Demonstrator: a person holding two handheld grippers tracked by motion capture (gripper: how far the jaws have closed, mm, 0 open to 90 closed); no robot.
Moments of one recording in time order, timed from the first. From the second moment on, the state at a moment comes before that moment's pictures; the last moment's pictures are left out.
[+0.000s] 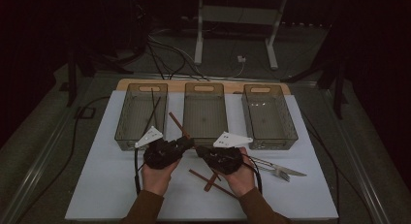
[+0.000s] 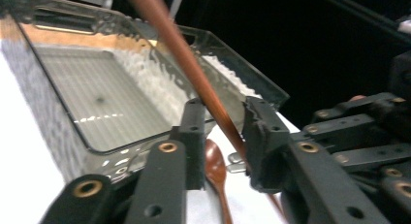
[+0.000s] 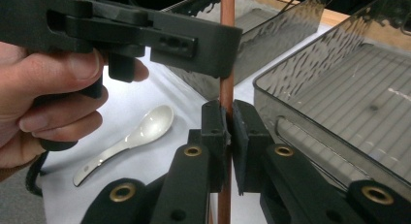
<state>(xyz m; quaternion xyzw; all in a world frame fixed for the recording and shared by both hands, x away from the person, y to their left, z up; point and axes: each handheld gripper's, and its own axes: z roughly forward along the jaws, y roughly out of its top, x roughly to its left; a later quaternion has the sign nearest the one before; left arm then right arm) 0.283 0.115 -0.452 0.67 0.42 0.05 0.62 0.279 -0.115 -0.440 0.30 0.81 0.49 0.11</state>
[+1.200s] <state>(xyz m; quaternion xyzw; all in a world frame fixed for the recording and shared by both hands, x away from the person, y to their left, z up) 0.299 0.158 -0.420 0.67 0.44 0.08 0.59 0.287 -0.147 -0.454 0.35 0.80 0.47 0.11</state>
